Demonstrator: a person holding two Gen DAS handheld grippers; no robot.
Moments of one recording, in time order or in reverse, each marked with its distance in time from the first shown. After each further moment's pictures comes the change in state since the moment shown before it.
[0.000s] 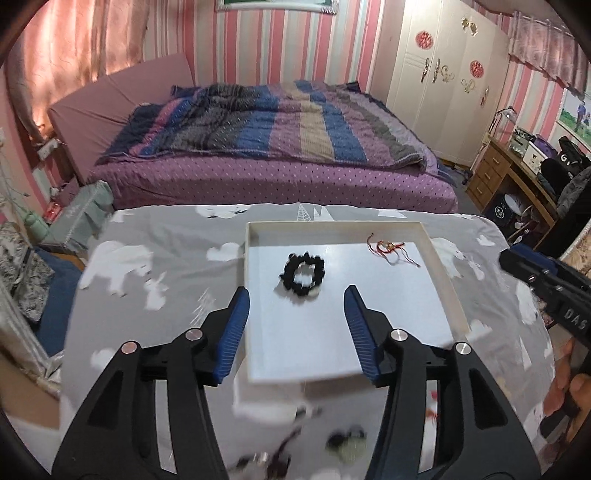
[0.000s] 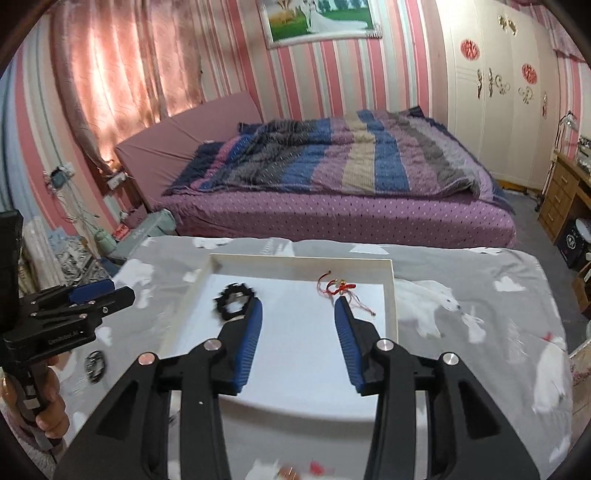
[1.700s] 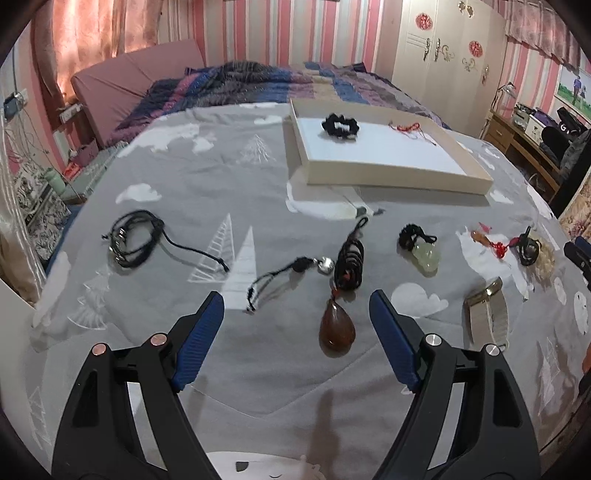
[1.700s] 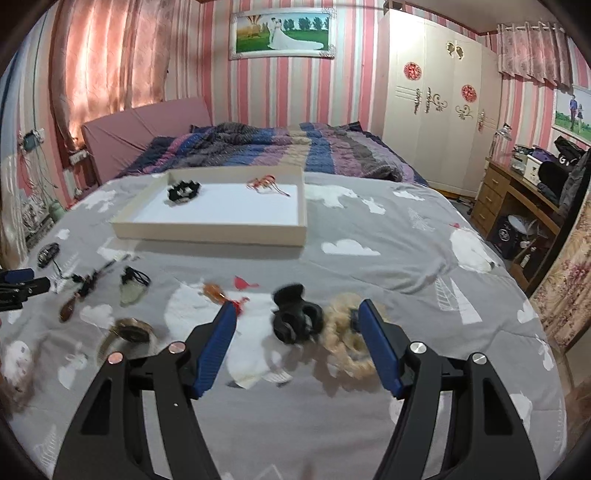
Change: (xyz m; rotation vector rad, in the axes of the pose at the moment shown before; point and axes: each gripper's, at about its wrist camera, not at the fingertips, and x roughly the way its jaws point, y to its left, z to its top) left arm -0.022 0.058 -0.222 0.019 0.045 0.028; right arm -0.076 -0.032 -0.228 -0.026 -0.050 -0.291
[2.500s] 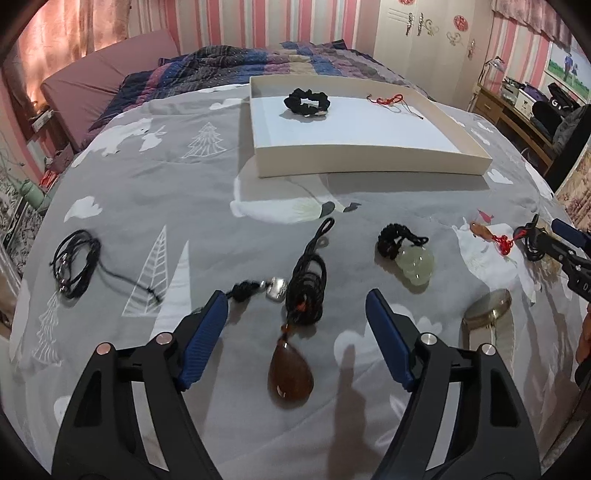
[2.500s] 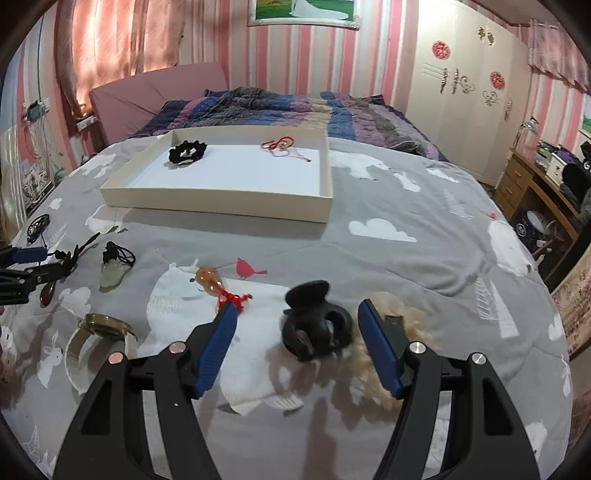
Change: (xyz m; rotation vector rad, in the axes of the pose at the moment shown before) left arm 0.059 -0.043 0.027 0.074 0.083 -0.032; right arm 0.064 0.019 0.013 -0.075 0.124 0.073
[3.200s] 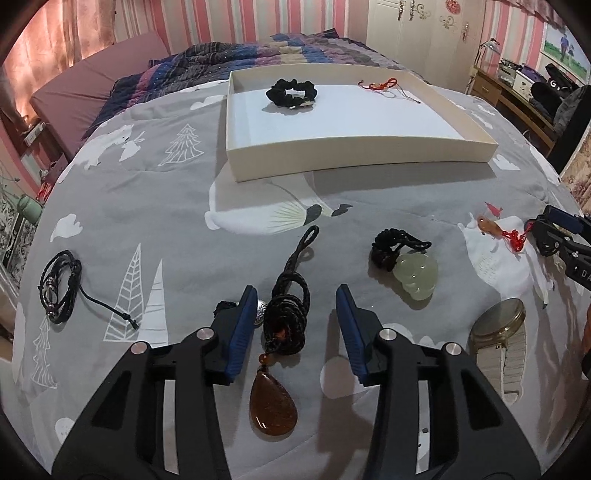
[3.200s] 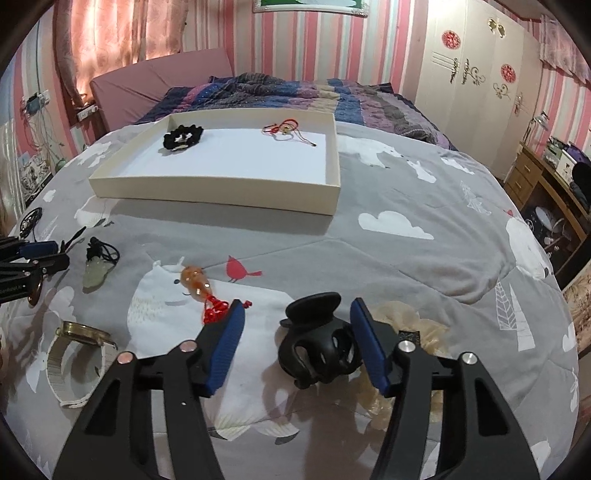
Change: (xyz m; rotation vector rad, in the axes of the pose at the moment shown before) left arm 0.025 -0.022 0.012 0.050 0.033 0.023; right arm 0.029 -0.009 0.006 0.003 0.061 0.005
